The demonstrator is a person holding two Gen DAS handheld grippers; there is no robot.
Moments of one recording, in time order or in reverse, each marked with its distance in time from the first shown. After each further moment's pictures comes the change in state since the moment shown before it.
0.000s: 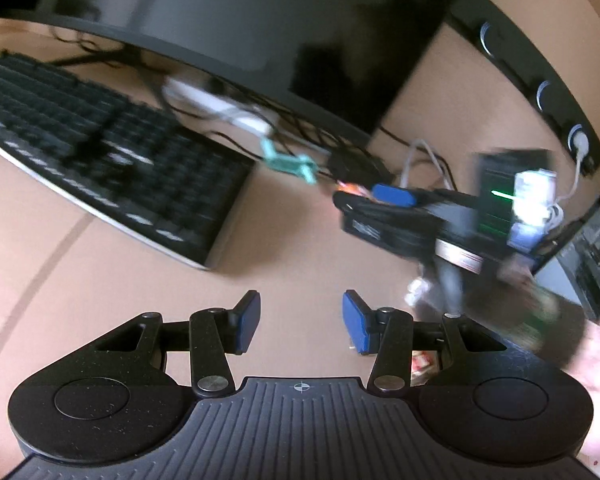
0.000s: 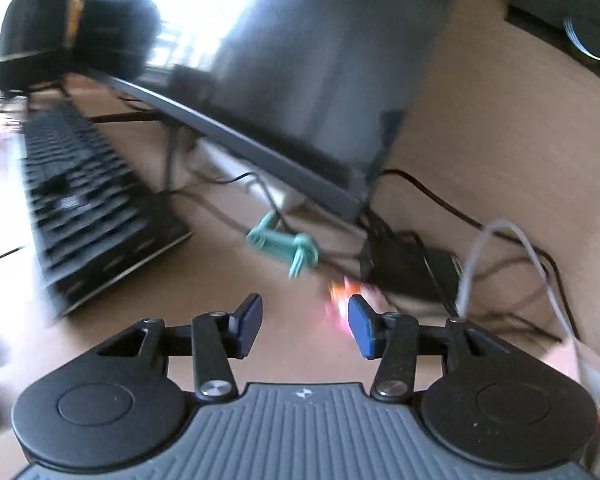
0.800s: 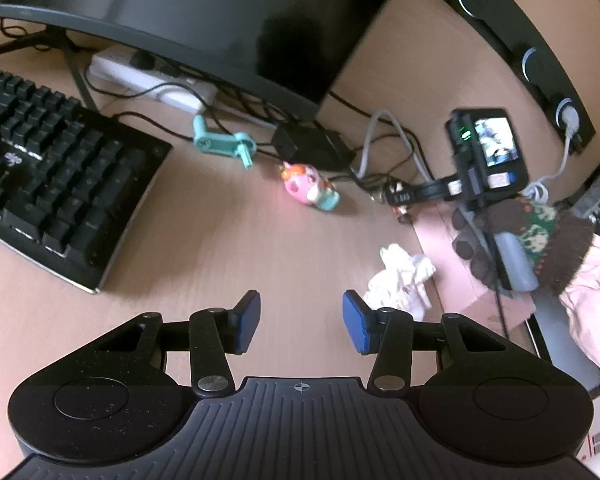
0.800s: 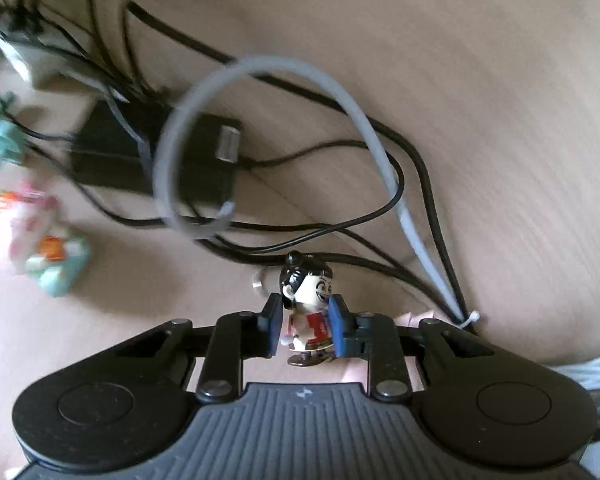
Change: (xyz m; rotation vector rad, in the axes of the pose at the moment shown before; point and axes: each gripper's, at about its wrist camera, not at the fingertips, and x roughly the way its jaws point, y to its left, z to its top) left arm 0.072 -0.051 0.013 0.047 0.093 -0.107; right arm 0.067 -0.174 -0.024 0.001 0.441 -0.198
